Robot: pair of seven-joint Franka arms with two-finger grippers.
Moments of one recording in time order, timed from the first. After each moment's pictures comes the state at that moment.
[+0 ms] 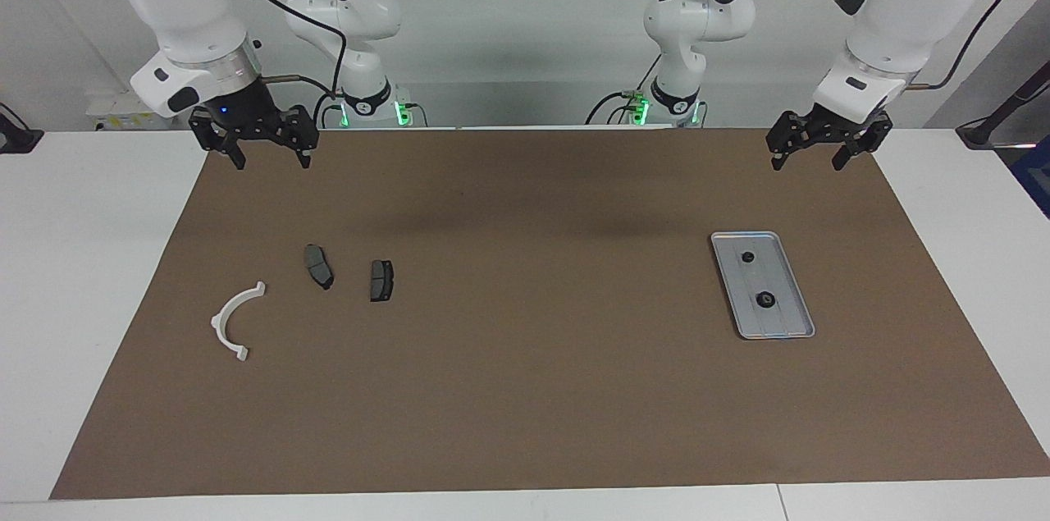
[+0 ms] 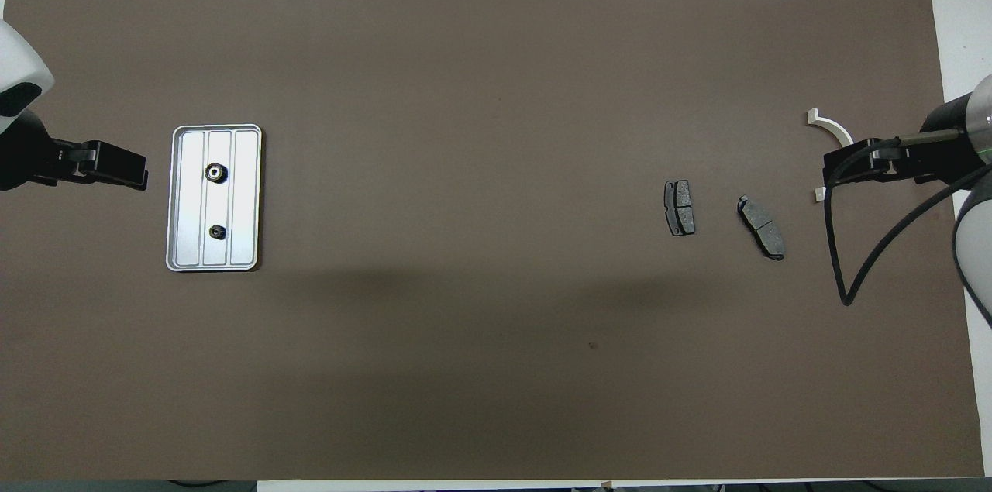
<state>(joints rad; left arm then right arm) -0.05 0.00 -0.04 -1.62 0.03 1.60 0.03 0.02 -0.02 0.02 -1.64 -0.03 1.60 0.03</state>
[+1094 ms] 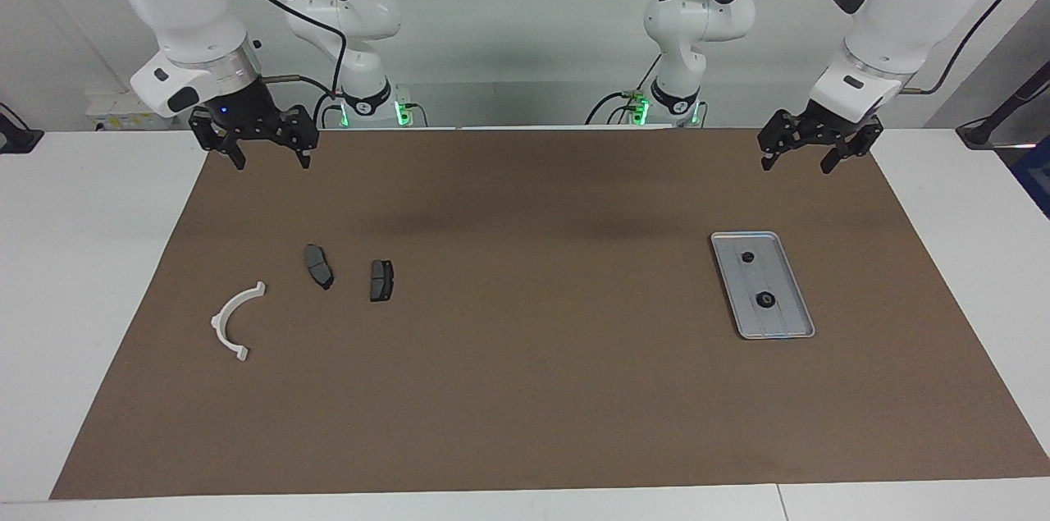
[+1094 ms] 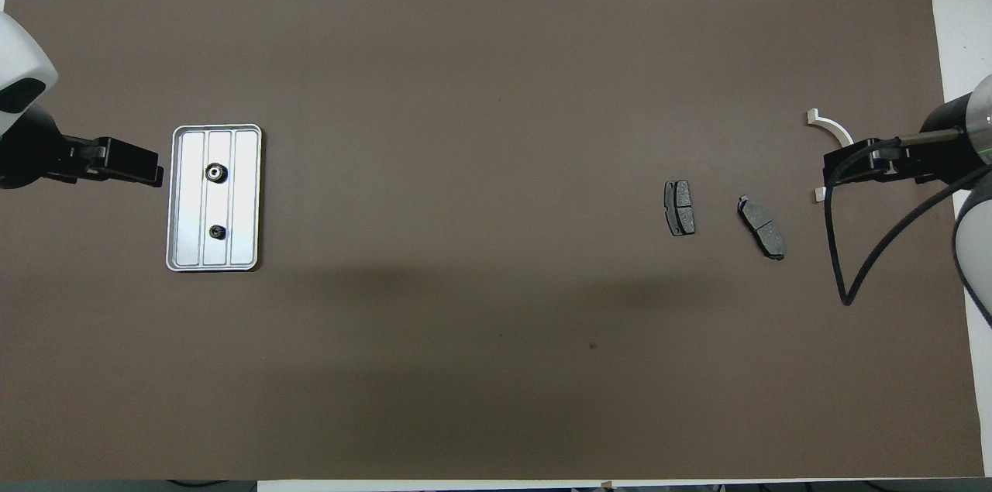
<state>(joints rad) -0.05 0.00 -0.05 -1.62 -0.03 1.61 0.04 0.02 -0.02 0.02 -1.64 -0.03 1.60 0.03</state>
